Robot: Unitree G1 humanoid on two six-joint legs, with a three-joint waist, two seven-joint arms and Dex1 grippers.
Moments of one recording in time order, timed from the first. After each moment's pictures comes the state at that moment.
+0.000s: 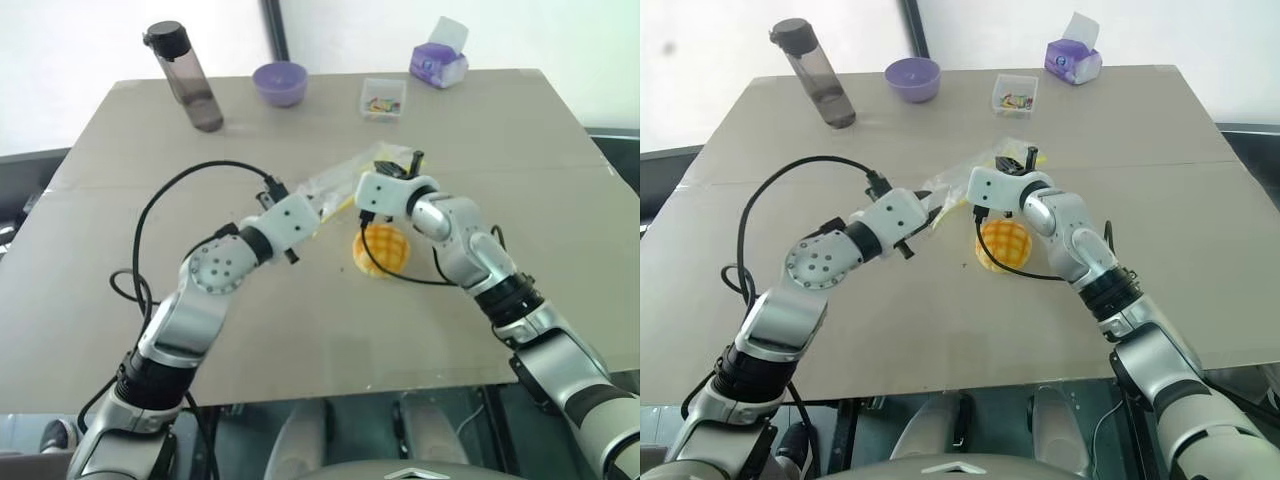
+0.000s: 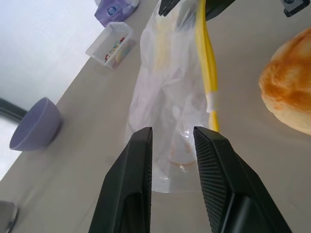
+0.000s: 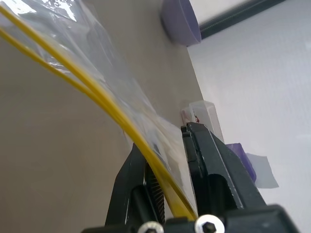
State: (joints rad) left arm -0.38 0.61 -0.19 -0.35 0.14 0.40 -0.53; right arm -0.84 -0.31 0.47 0.24 -0.76 0.19 0.42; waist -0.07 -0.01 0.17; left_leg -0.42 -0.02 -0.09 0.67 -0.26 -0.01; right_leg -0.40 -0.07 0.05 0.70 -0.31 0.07
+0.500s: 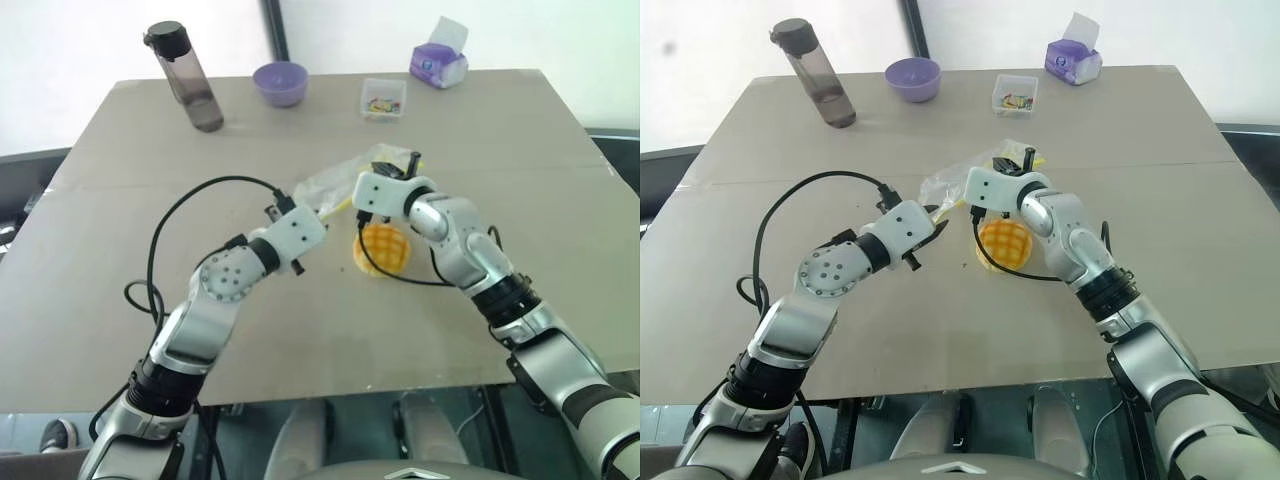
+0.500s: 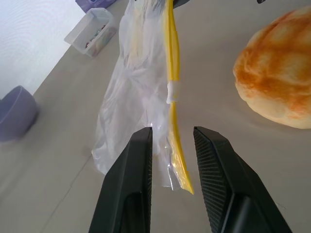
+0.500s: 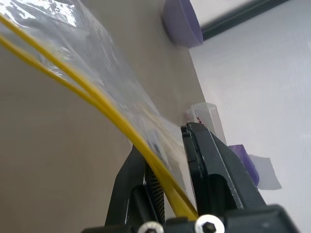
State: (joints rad) left arm -0.35 0.57 -0.21 -0.32 0.16 0.38 -0.54; right arm -0.84 -0.29 0.47 0.24 -0.76 0.19 0.42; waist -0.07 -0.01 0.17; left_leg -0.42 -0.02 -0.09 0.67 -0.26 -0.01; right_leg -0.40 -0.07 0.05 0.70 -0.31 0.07
